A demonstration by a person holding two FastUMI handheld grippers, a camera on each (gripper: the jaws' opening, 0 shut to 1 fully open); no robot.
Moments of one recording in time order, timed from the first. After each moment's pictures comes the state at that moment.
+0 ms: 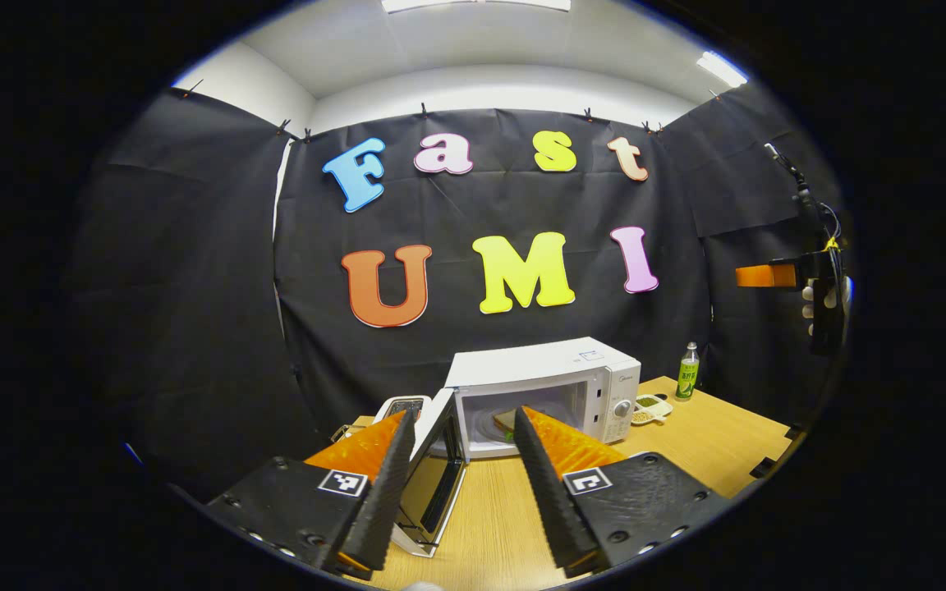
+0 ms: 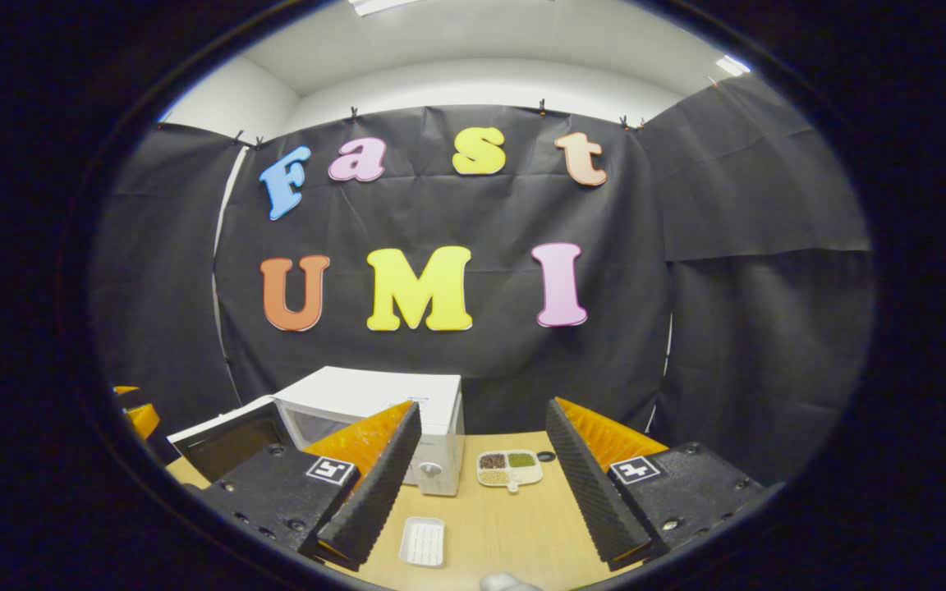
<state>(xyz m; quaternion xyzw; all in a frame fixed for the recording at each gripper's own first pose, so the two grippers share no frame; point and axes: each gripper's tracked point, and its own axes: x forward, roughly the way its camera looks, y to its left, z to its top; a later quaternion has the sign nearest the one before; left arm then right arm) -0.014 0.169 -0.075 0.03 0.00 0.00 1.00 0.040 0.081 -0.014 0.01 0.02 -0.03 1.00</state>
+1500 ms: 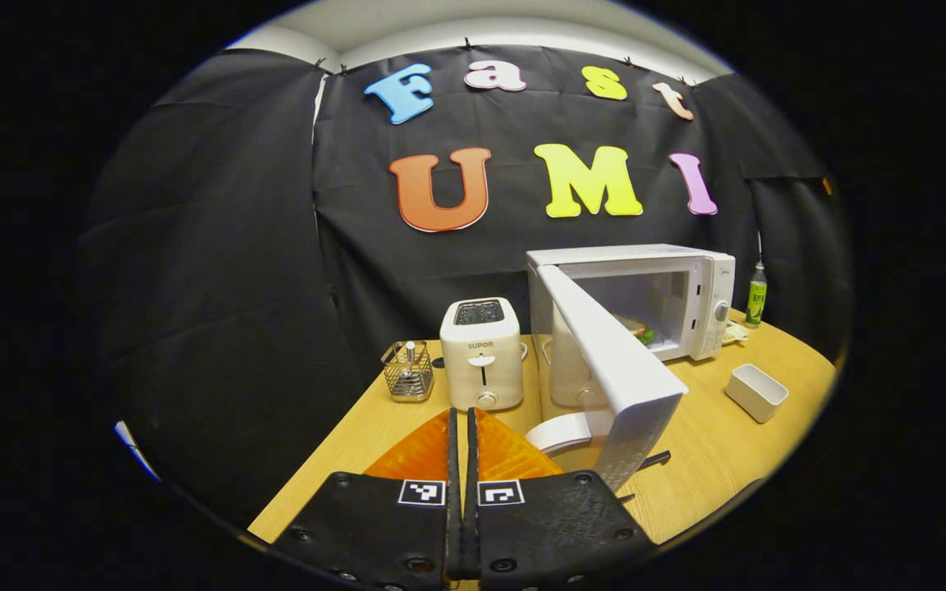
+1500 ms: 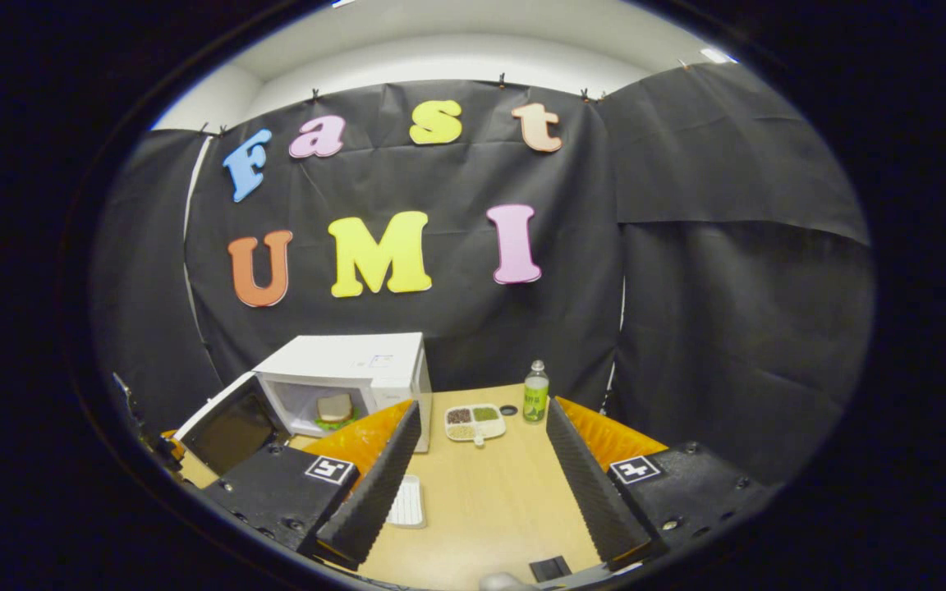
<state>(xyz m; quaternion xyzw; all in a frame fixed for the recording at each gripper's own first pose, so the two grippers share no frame) 0.045 0.288 -0.258 0.03 0.11 0.04 0.99 -0.021 0.051 -0.030 0.04 0.10 -0.09 0.99</state>
